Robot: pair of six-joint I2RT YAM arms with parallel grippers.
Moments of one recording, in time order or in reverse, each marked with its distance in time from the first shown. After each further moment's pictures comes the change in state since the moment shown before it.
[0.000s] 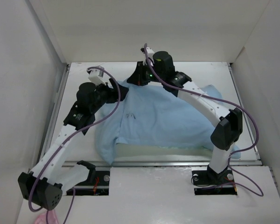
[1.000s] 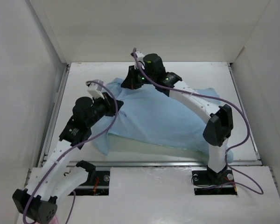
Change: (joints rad) left arm -0.040 -0.200 -0.111 -0.014 0.085 0.005; right arm 0.010 0.090 0.069 -0.045 0.016 -0.047
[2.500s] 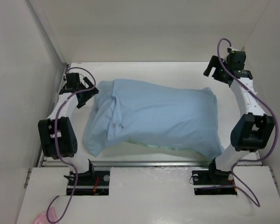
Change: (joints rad) left arm 0.519 0.713 0.323 -0.256 -0.207 -0.076; right arm -0.798 -0.257 -0.302 -0.203 0.265 -0.179
